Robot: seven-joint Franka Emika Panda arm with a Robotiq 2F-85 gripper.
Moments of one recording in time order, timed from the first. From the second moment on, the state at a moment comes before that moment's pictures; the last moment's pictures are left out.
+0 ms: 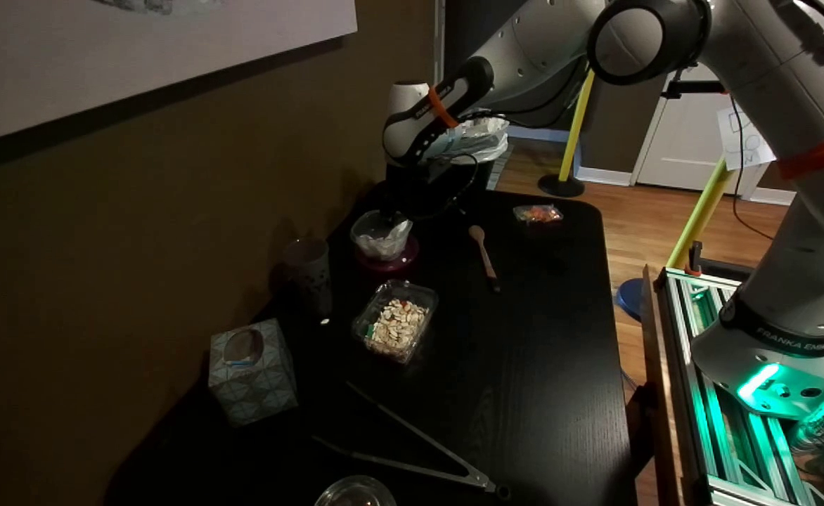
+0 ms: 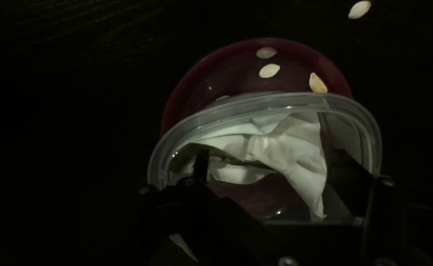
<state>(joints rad) -0.24 0.85 -0.03 -1.45 0.13 2.41 -0.26</state>
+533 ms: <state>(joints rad) -0.23 0.92 -0.05 -1.36 0.11 2.40 -0.18</state>
